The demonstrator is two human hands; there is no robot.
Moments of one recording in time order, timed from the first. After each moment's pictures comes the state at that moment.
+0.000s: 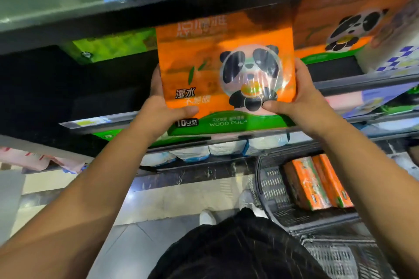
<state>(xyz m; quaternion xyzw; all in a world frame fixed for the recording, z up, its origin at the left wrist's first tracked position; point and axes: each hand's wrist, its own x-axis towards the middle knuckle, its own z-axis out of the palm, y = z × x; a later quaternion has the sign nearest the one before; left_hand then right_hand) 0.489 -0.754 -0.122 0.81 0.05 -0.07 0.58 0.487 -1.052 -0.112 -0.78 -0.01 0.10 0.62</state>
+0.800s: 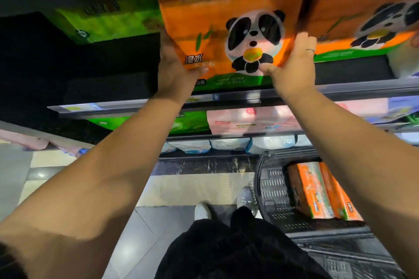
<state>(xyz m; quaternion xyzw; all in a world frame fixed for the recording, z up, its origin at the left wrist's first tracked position) 0.566 -0.803 -0.167 0.87 0.10 0.11 0.48 0.593 -1.034 -0.170 -0.92 0.06 -0.08 0.37</state>
